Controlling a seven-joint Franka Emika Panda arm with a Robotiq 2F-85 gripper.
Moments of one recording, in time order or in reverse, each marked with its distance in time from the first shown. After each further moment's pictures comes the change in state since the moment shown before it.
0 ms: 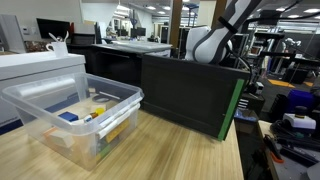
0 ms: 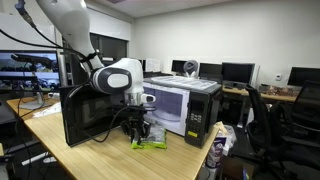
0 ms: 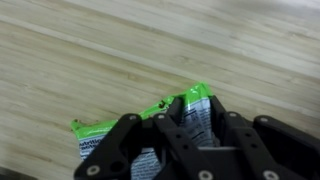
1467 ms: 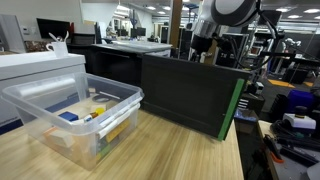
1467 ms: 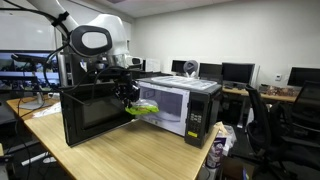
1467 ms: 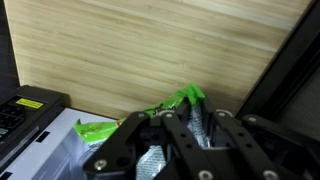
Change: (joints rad) arm 0.056 -0.429 0.020 -0.165 0.137 -0.086 -0.009
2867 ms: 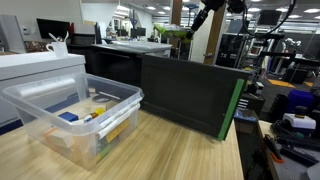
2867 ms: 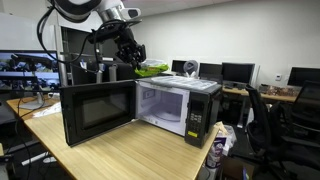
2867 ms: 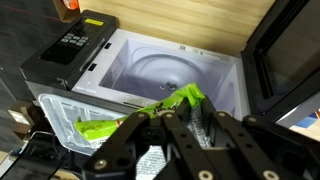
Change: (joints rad) arm 0.132 -0.264 -0.153 0.053 0.003 -0.002 0.003
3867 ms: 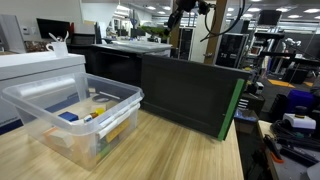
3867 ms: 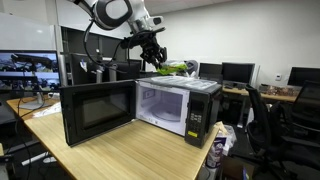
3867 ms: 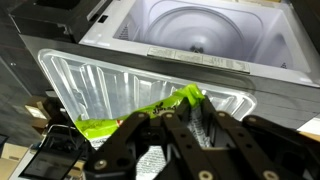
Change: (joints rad) arm 0.005 0.333 0.018 0.322 0.150 0.054 0.001
